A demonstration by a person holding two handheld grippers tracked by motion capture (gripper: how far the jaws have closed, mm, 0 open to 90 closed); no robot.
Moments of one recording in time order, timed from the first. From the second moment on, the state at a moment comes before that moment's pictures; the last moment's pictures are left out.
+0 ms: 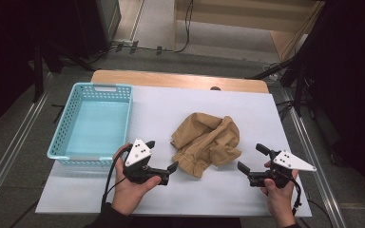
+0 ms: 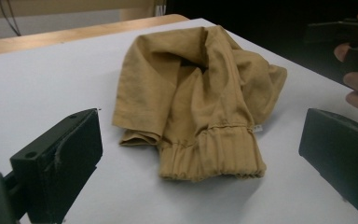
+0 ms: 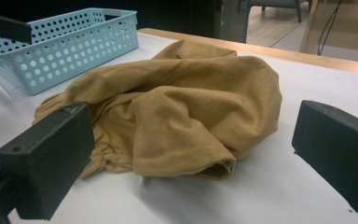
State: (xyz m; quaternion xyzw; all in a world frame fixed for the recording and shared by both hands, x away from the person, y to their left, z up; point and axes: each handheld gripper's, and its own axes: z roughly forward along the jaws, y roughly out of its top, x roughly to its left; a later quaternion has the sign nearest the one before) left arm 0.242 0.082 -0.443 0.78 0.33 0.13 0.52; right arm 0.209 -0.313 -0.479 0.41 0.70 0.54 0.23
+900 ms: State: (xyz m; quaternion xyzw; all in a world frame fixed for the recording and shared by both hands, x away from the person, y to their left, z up) left arm 0.241 0.033 -0.498 0.83 0.30 0.10 0.46; right arm 0.251 -0.277 -0.501 0.42 0.73 0.51 0.19
